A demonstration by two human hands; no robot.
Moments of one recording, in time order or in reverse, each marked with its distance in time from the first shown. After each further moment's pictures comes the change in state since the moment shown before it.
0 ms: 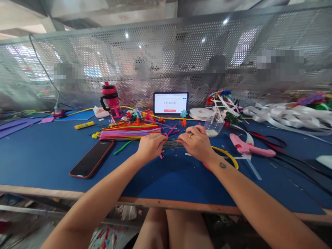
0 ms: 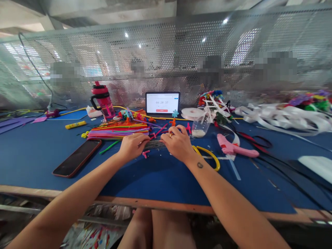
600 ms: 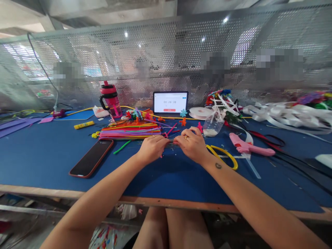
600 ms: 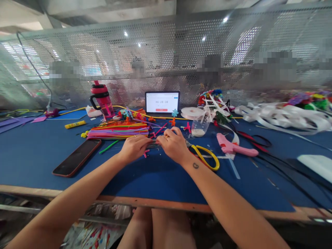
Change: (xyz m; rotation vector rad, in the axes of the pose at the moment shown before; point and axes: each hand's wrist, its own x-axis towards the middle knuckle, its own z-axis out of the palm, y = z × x) left_hand -0.005 0.001 0.009 0.021 0.051 0.216; right_hand 0.002 -0.012 0.007 0.038 0.012 -0.004
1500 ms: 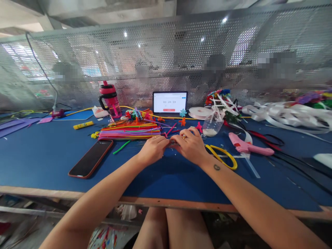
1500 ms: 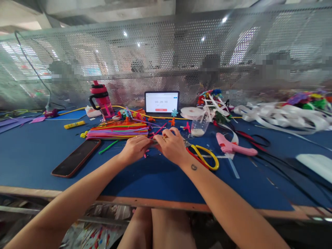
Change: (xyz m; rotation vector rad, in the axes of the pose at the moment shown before) left_hand 0.002 0.006 0.000 -0.027 -0.064 -0.005; right_hand 0.001 -0.007 -0.004 0.009 -0.086 0.002
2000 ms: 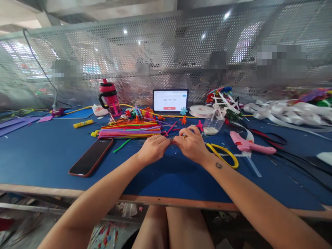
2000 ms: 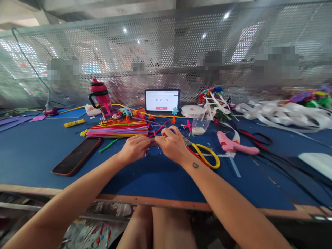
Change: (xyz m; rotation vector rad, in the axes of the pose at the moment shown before) left_hand -0.001 0.001 -0.005 0.109 0.064 0.115; right_hand 0.001 -0.001 -0.001 0.005 0.028 0.000
